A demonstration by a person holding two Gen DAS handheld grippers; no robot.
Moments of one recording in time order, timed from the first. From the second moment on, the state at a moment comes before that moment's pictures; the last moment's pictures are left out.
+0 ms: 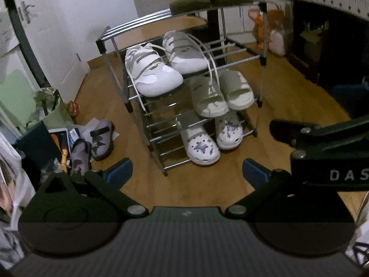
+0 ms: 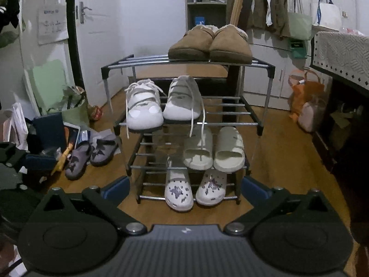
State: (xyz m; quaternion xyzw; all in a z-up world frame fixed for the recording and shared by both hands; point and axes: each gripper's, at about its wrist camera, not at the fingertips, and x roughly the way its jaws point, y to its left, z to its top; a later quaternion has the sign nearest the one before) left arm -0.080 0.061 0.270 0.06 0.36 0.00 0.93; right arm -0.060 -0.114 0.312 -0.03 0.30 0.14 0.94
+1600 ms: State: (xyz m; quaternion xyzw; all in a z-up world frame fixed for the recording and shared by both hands) left arm -0.052 0.076 0.239 0.00 0.36 0.03 0.93; right arm -0.053 -0.142 0.281 -0.02 0.32 0.08 0.95
